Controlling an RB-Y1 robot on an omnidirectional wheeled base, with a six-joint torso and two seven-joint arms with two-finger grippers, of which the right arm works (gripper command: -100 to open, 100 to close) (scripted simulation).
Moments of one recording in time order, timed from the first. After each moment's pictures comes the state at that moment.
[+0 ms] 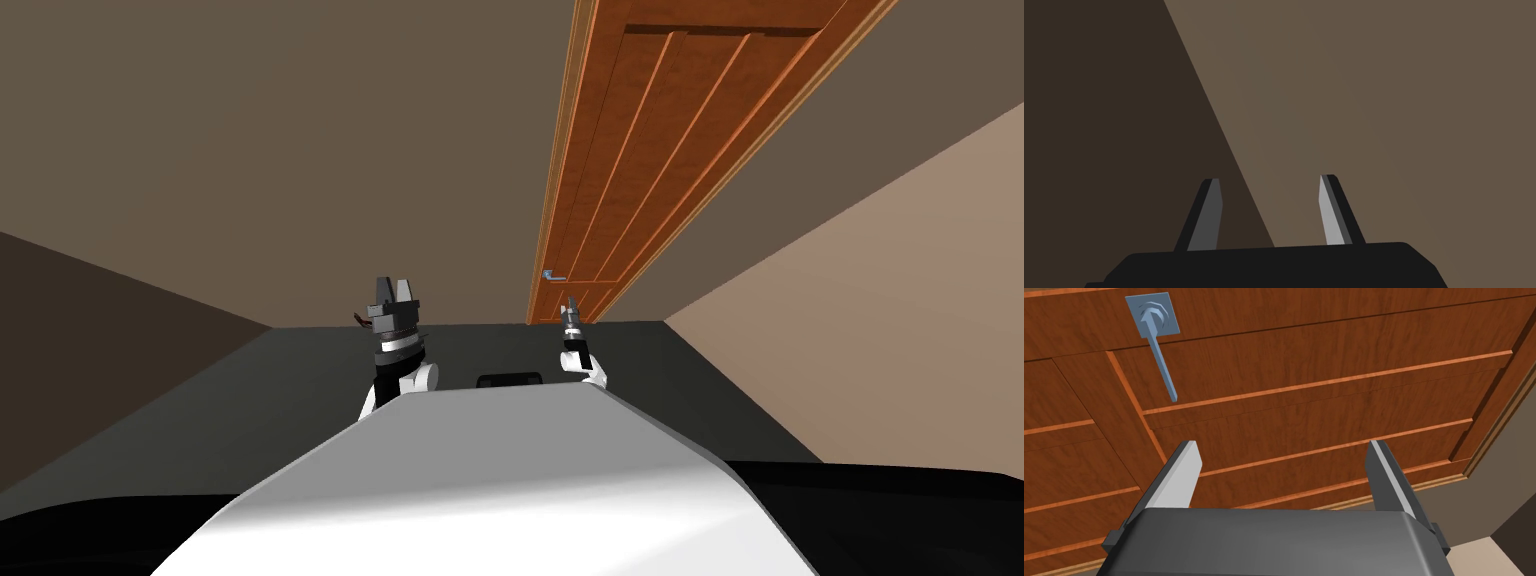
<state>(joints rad) 0.13 -0.14 -0.02 -1.29 -0.17 -0.67 -0.01</state>
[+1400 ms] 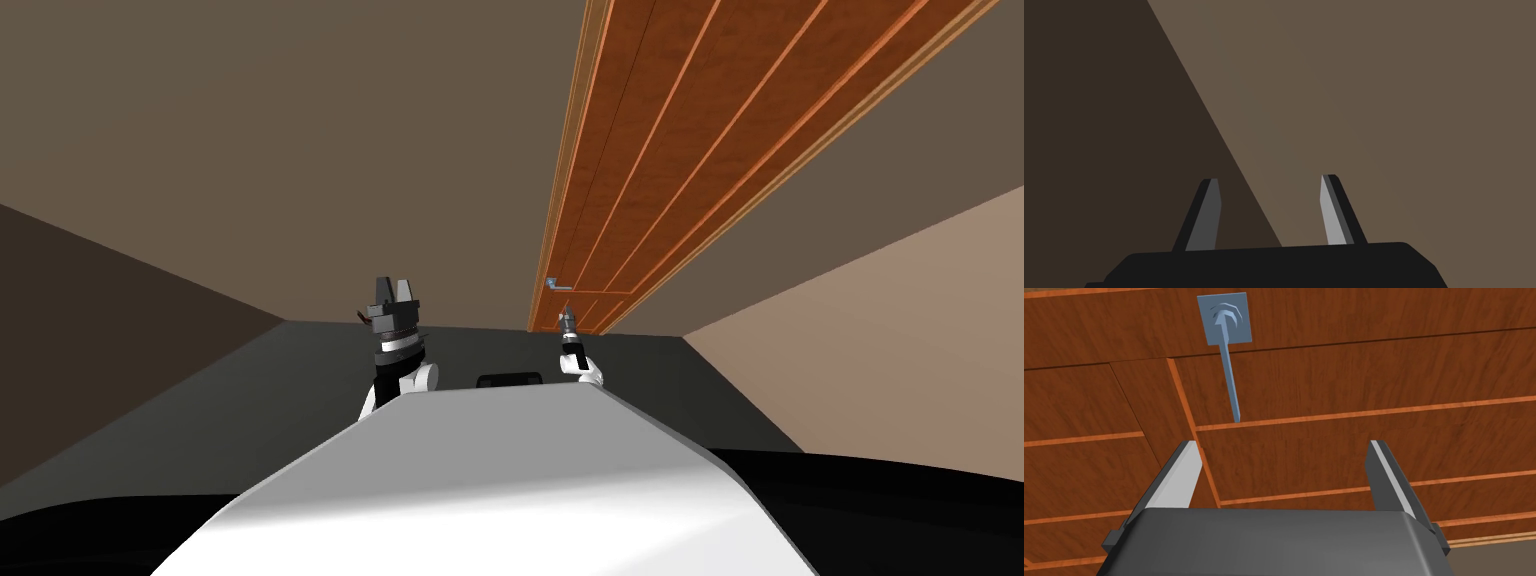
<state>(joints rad) 0.00 -0.17 -0.02 -0.93 -0.19 -0.75 -0.04</state>
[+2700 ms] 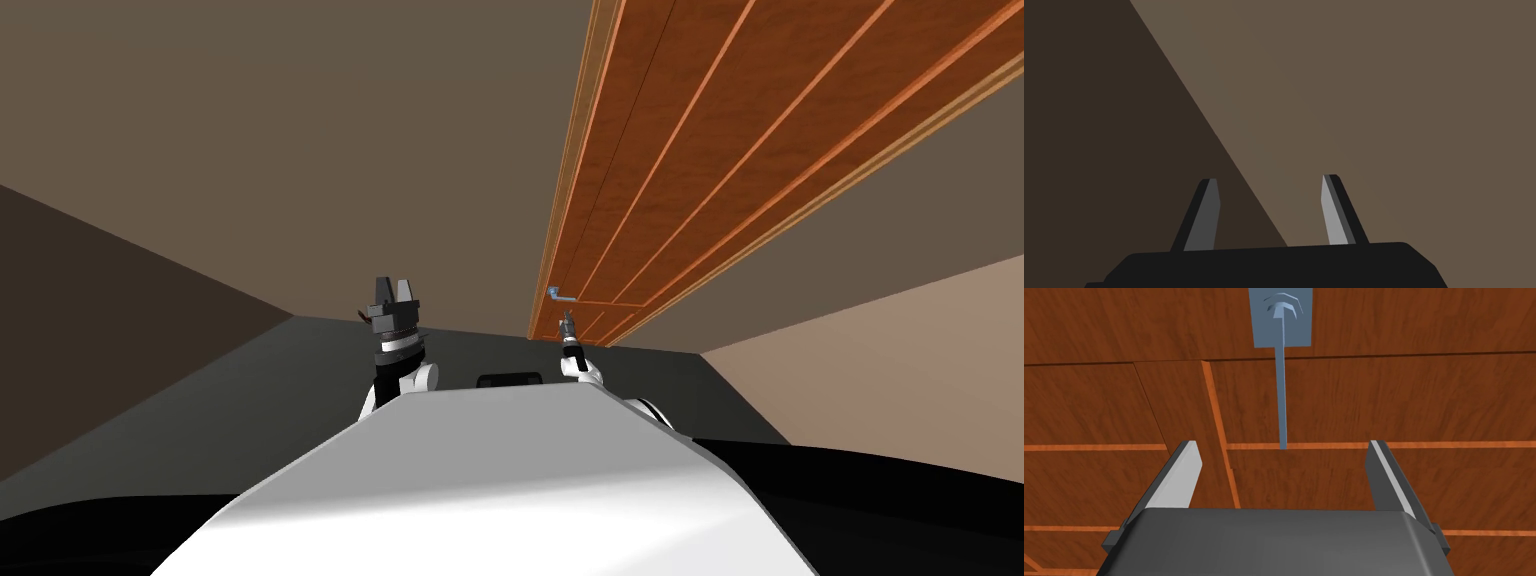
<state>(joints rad) -0.12 -0.19 -0.02 -0.63 -0.20 -0.82 -0.05</state>
